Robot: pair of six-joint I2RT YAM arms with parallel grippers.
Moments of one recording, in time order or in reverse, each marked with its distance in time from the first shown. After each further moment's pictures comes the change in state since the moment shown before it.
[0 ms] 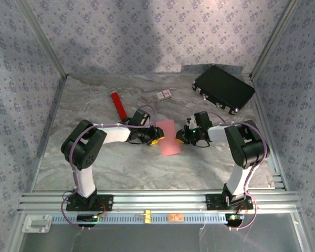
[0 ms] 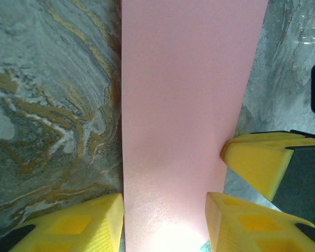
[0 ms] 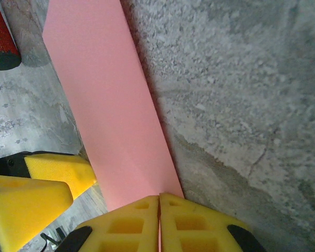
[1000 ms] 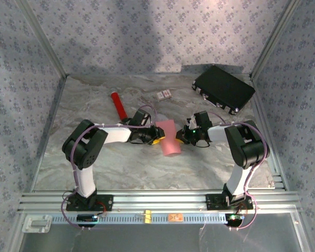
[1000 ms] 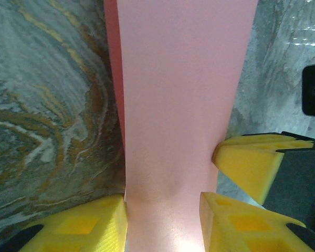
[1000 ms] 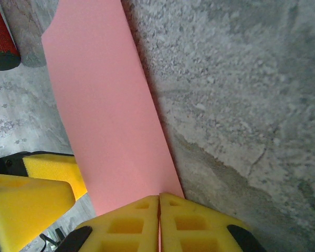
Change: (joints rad) left arm -0.008 0.014 -0.001 0.053 0.021 -0.027; right arm 0.000 -0.002 -0.001 0.000 0.004 0.000
